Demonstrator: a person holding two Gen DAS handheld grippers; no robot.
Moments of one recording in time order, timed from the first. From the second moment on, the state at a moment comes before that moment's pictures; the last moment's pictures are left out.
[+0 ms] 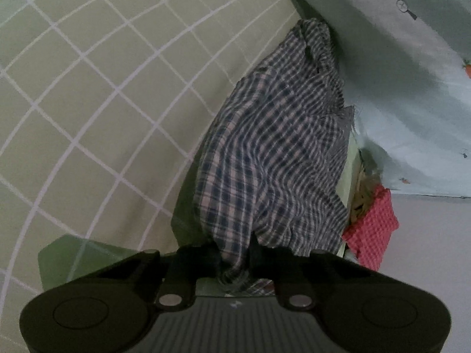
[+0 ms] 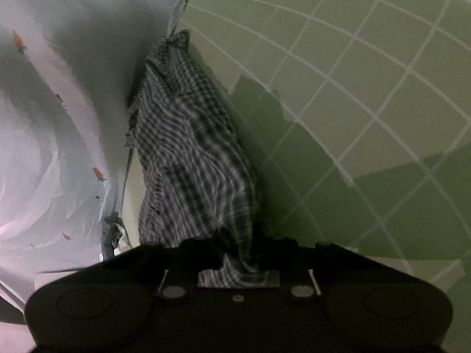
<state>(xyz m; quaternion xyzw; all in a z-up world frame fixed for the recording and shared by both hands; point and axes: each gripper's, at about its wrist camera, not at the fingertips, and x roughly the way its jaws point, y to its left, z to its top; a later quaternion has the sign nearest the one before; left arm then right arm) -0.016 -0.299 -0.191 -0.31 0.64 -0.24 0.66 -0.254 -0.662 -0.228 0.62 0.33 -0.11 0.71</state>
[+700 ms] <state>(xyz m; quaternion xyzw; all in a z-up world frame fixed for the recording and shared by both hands) -0.108 -0.231 -0.157 -0.34 0.66 -0.19 0.64 -0.356 -0.626 -0.213 0.62 0.39 -0.09 0.68</state>
